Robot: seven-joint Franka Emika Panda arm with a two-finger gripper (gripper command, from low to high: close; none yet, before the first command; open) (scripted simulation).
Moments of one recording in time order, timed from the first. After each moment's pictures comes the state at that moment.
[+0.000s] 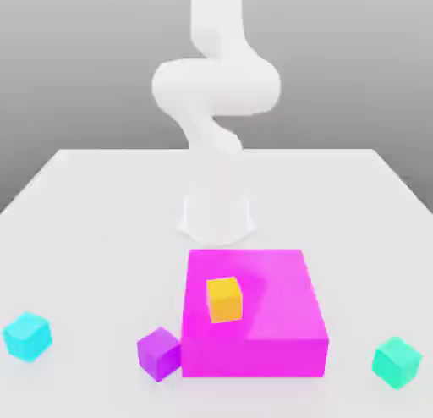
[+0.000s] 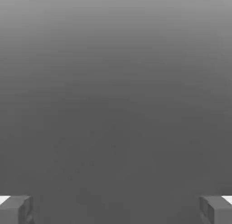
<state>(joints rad) 0.02 -0.71 0.03 -2.31 0.00 2.33 0.80</state>
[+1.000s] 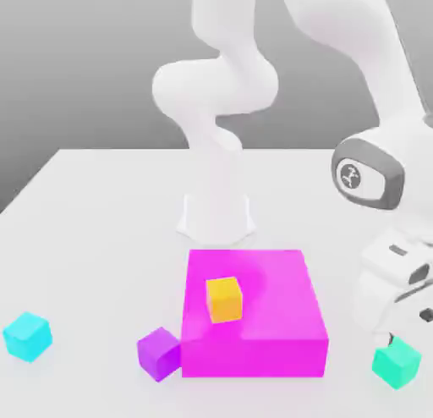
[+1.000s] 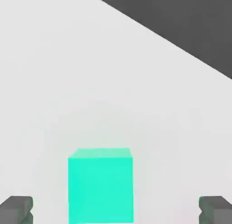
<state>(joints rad) 0.31 0.39 0.23 -2.39 -0.24 2.76 0.97</state>
